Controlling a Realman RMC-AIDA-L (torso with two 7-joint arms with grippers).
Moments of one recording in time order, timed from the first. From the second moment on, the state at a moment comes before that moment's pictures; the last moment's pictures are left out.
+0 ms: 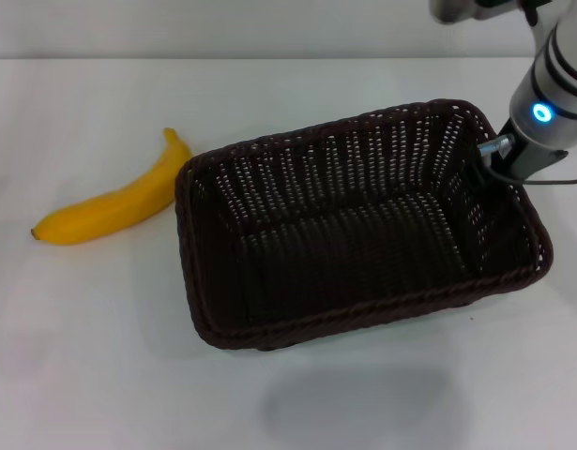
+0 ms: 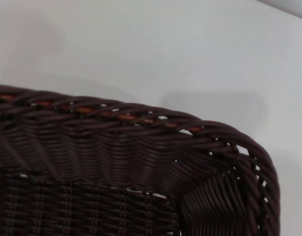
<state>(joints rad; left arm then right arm) -0.16 -1.95 0.34 0.56 -1.93 -1.42 2.14 0.86 2.02 -1.66 -1.36 0.35 1.66 0.25</state>
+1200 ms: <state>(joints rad) -0.16 -1.95 0.32 0.56 -1.94 -1.42 2.16 0.88 2.01 -1.56 -1.43 0.54 1.82 0.43</state>
